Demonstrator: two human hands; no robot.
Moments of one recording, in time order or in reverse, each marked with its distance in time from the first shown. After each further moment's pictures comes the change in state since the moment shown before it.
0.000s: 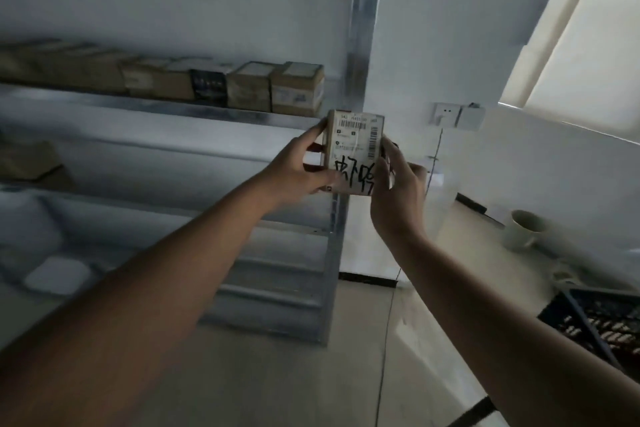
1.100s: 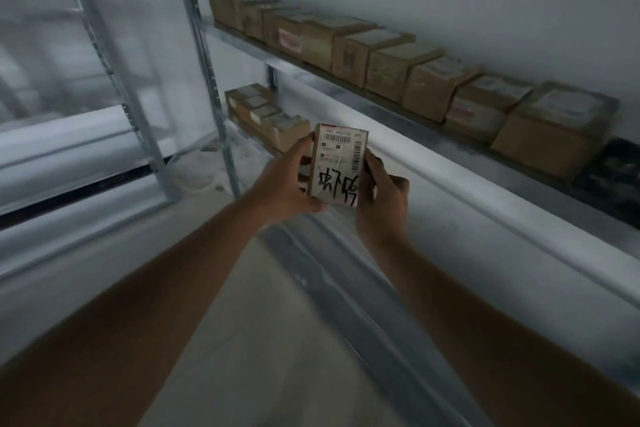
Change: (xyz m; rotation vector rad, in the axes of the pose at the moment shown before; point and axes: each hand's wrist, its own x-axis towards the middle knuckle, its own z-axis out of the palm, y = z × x) left_hand -0.064 -0.252 -0.536 0.380 0.672 -0.317; right_hand 0.016 -0.139 0.651 0.131 -0.679 -0.160
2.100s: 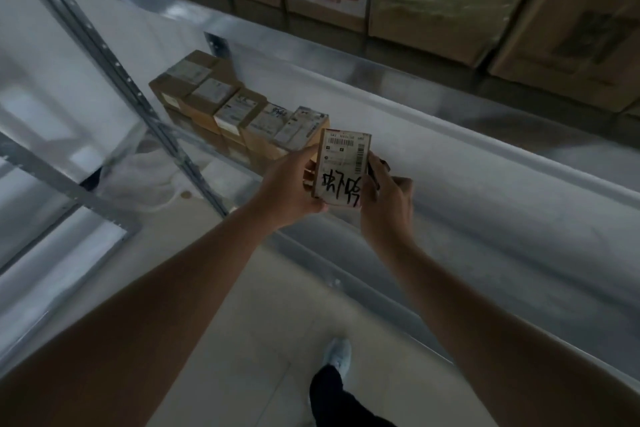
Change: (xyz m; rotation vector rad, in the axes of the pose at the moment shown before) left_hand 0.366 -0.318 -0.085 0.153 -0.324 0.083; right_hand 0.271 0.082 0.344 -0.201 0.086 0.419
